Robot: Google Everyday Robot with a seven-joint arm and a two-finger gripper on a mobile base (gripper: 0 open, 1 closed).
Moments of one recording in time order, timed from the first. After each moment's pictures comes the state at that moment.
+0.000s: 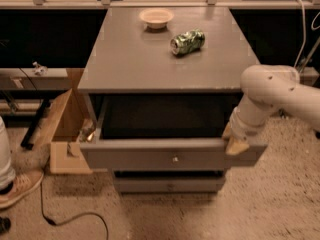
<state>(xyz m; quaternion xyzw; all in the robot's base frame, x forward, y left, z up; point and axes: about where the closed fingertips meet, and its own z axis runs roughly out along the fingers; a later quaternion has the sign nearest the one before) 0.530 -0.233 0.649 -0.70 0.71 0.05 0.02</state>
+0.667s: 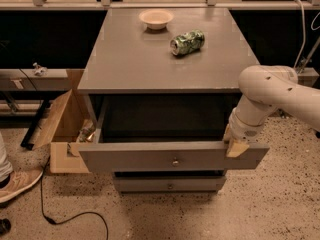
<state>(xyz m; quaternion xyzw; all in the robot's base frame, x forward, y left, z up) 0.530 -0.233 0.649 -0.70 0.71 0.05 0.02</state>
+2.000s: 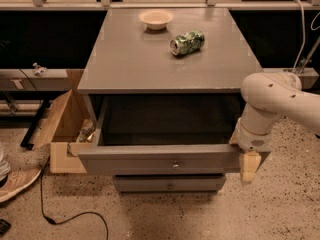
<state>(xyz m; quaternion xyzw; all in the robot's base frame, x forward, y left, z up) 0.492 -0.251 0.644 -0.69 0.72 0.06 -0.03</state>
